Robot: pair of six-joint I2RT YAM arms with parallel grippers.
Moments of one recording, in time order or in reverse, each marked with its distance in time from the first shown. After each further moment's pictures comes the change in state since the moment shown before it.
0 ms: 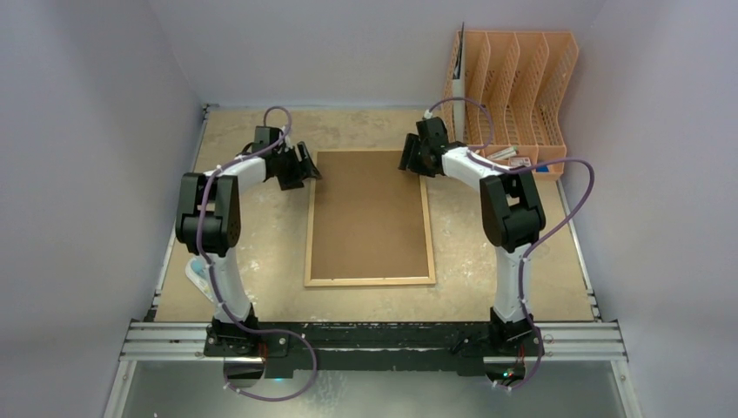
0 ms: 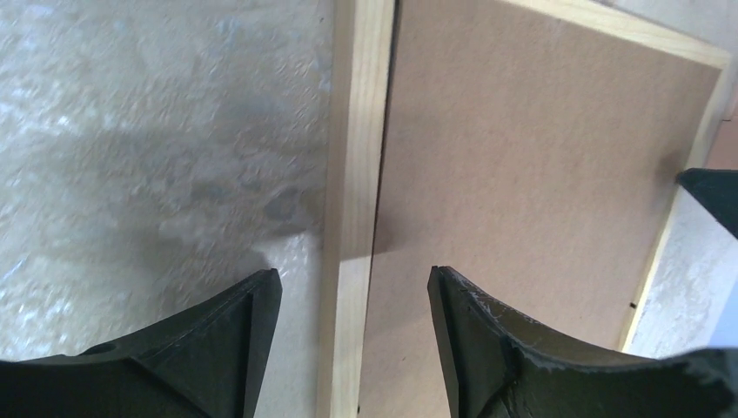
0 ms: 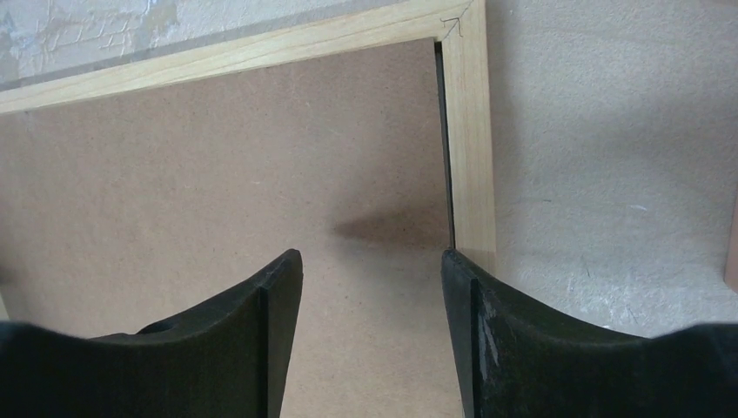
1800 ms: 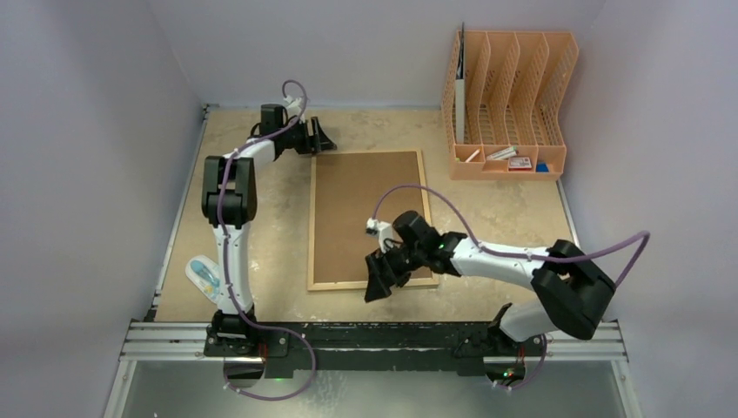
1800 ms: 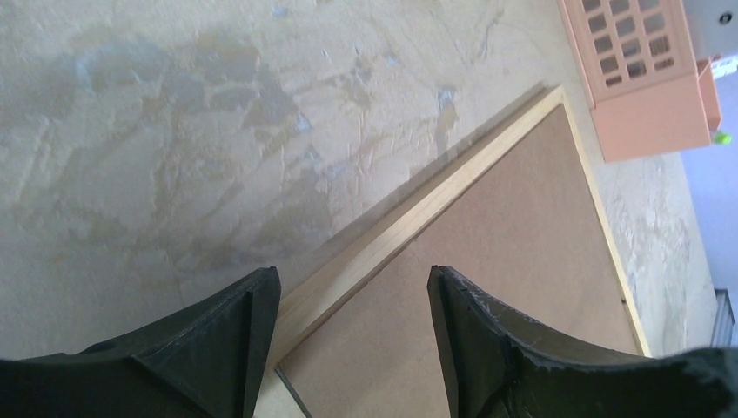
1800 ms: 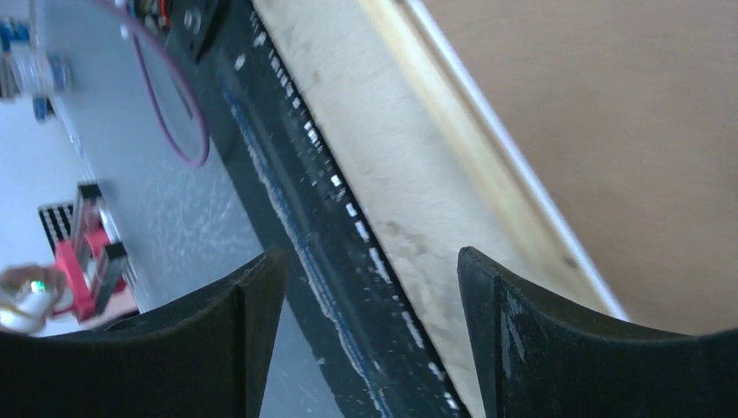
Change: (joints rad) left arm 0.022 0.424 0.493 0.232 0.418 0.167; right arm 0.478 -0.688 -0.830 0.120 -0.656 -0.145
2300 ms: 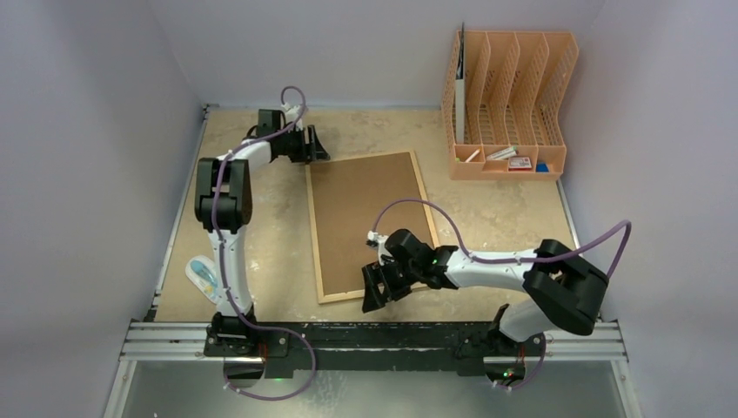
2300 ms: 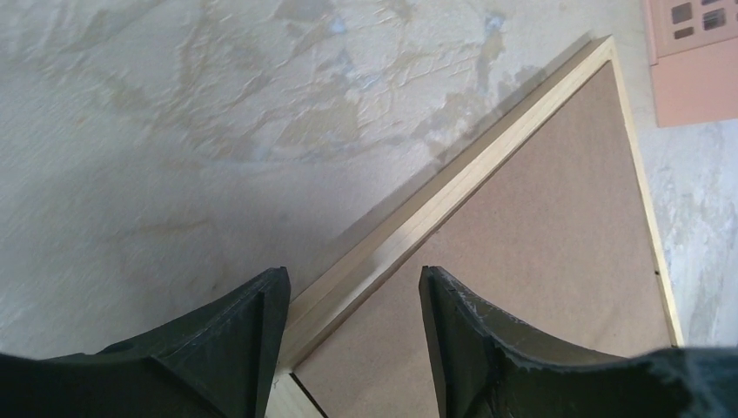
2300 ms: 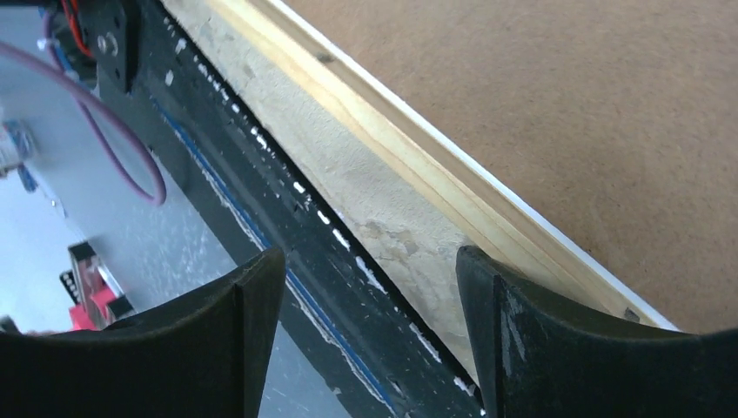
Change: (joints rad) left arm 0.004 -0.097 -0.094 -0.172 -0.080 0.122; right arm 0.159 0.046 -0.082 0.079 0.194 0.208
